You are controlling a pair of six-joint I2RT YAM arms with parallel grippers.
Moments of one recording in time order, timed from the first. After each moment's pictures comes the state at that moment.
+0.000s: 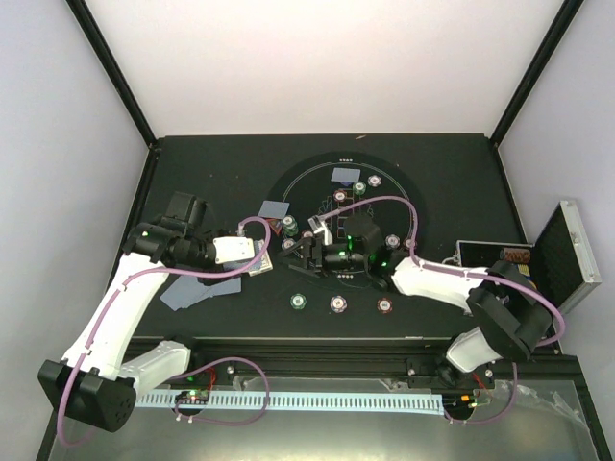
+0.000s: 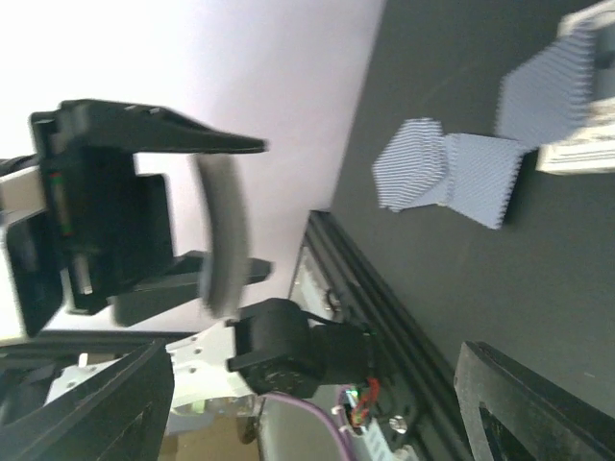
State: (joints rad) left arm -0.25 1.04 1.06 -1.16 0.35 1.06; right arm 0.80 1.49 0.74 0.41 -0.68 1.11
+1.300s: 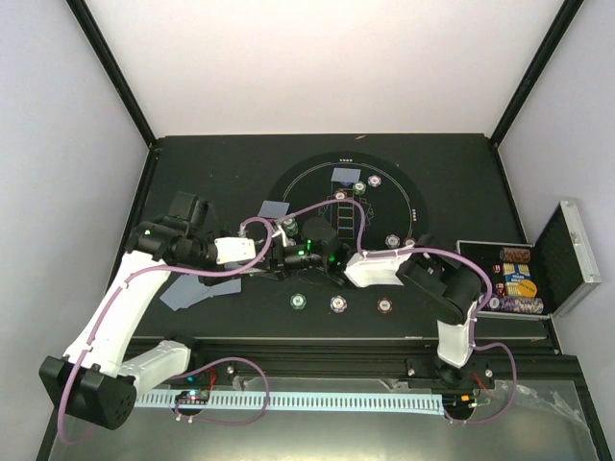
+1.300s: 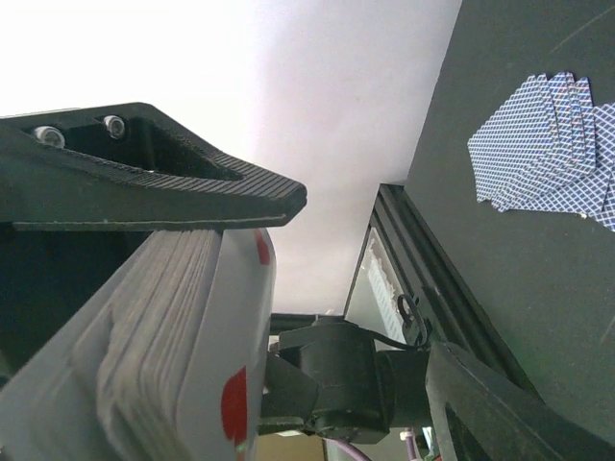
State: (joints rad) left arm -0.25 1.05 1.05 -1.16 0.35 1.06; right arm 0.95 1.90 0.99 0.76 -0.75 1.33
